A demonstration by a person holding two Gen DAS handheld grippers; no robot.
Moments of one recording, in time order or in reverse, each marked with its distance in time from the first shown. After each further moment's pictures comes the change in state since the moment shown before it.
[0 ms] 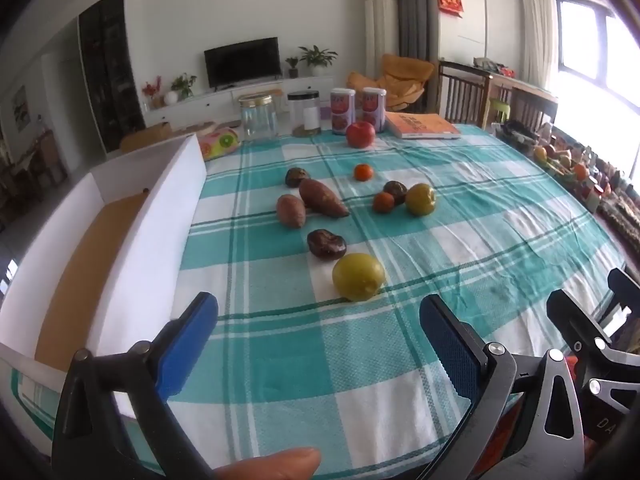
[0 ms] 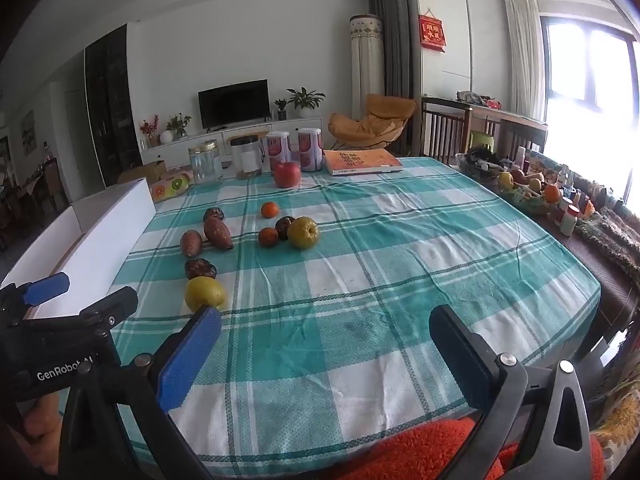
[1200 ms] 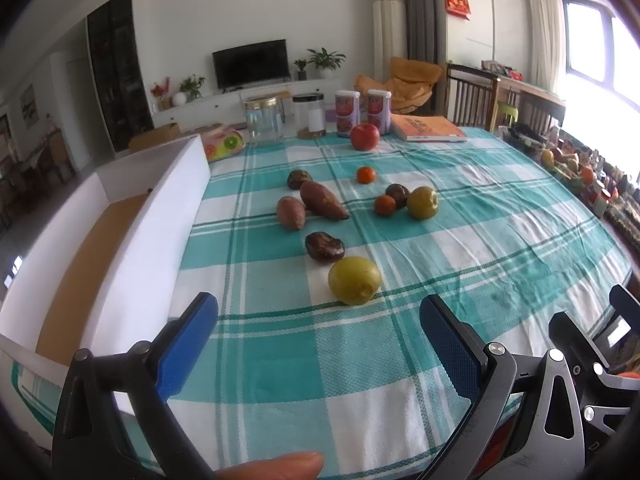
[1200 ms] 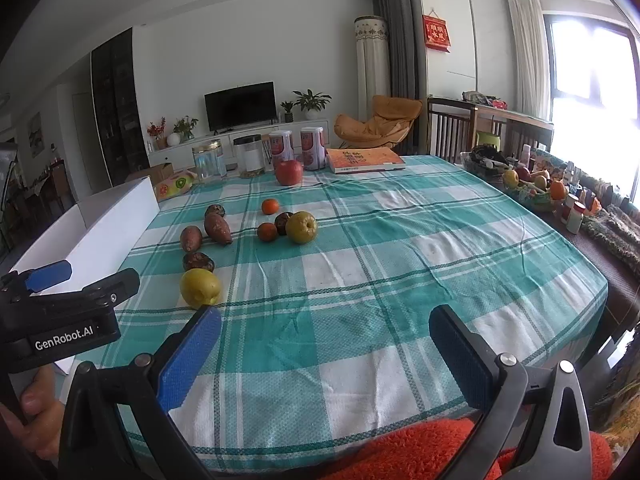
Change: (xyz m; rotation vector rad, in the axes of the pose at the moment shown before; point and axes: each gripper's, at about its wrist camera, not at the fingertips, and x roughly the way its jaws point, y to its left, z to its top) left arm 0.003 -0.009 -0.001 -0.010 -0.011 0.034; right arm 0.004 -0.015 -0.010 0.000 -0.015 0.024
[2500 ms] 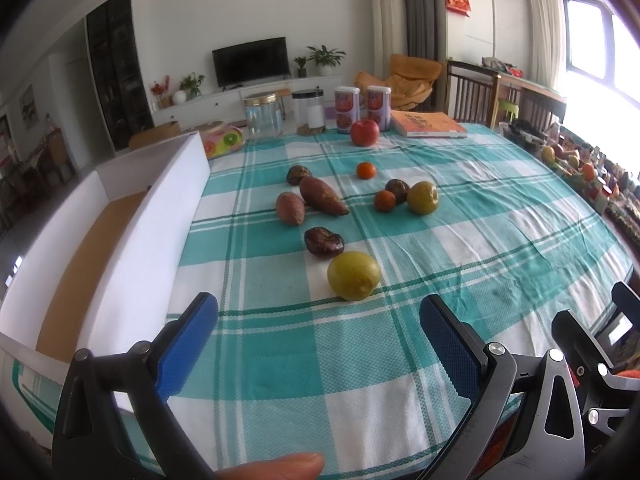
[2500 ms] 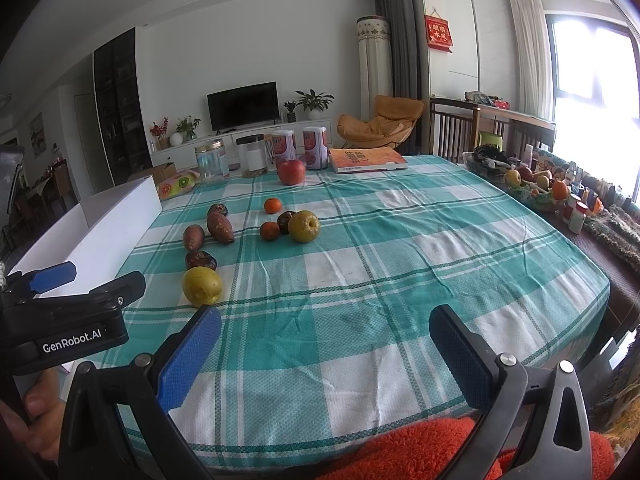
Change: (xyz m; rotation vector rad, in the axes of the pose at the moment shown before) left arm 0.000 -0.003 -0.001 0.002 0.004 0.002; right arm -0.001 0.000 -0.001 0.002 -0.003 0.003
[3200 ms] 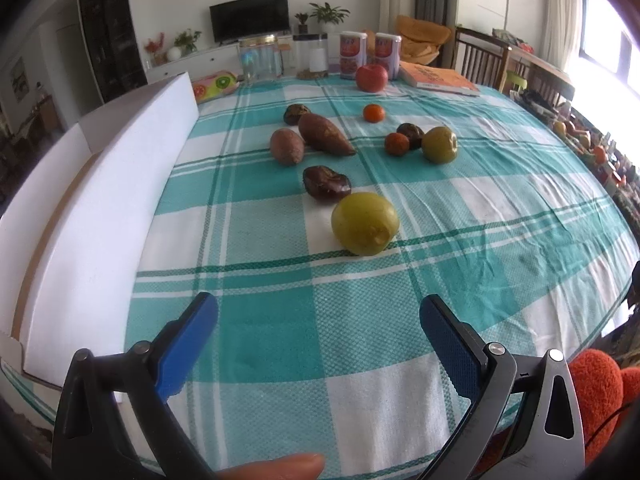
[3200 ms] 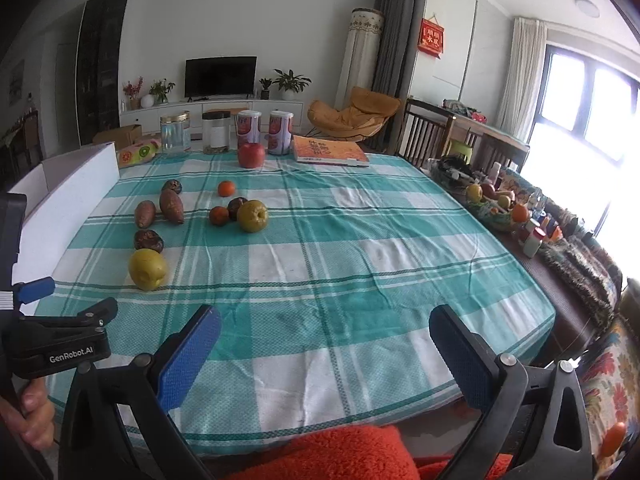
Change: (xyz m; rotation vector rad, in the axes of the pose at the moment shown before) left arm 0.058 0.011 -0.026 -0.036 0.196 -0.015; right arm 0.003 -0.015 0.020 -0.077 0.084 -0.123
